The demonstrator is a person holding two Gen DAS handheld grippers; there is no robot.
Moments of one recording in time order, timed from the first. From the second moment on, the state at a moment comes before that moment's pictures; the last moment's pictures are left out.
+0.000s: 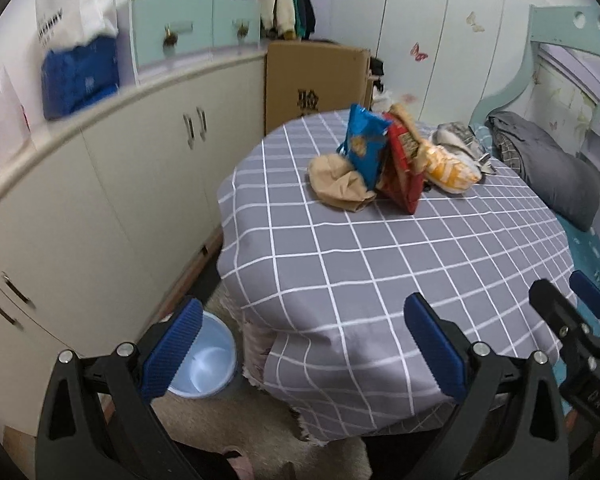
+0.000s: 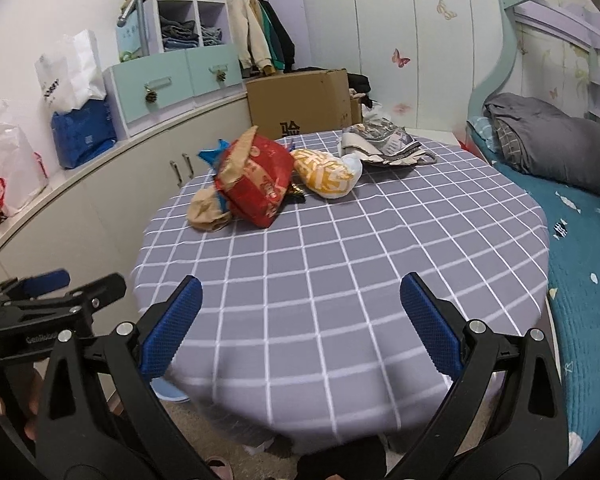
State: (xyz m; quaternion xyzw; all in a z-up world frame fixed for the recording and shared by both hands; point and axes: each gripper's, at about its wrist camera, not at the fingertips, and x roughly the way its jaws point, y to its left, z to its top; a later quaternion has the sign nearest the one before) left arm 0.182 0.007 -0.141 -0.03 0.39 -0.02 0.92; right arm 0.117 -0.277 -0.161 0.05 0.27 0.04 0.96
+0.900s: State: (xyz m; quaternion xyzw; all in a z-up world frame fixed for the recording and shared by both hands) left arm 0.294 0.013 -0.127 -0.07 0.36 -0.07 0.93; right arm 0.260 -0.248 -0.163 0.07 0.29 0.12 0.95
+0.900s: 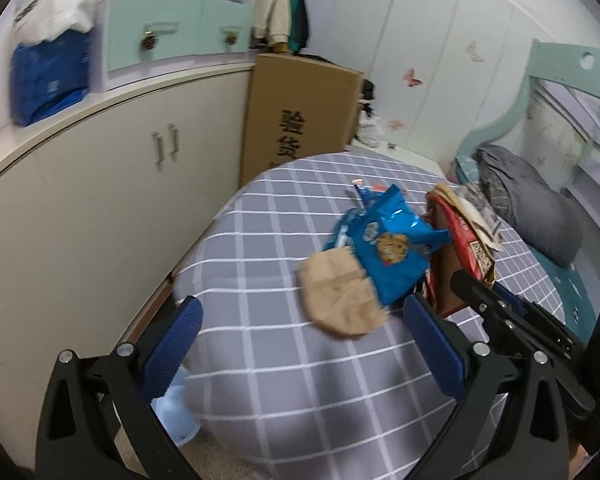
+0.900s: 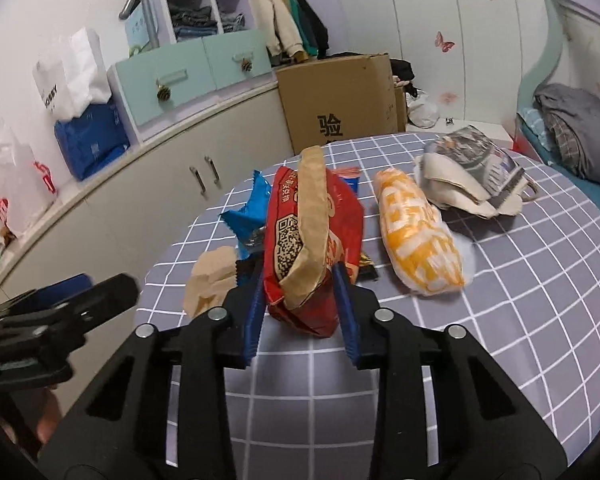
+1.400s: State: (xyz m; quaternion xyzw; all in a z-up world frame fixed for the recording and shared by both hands) left arm 0.324 -0.083 -0.146 0.15 0.34 -0.11 0.92; right arm 0.259 -0.294 -0.165 0.12 0.28 0.12 0.95
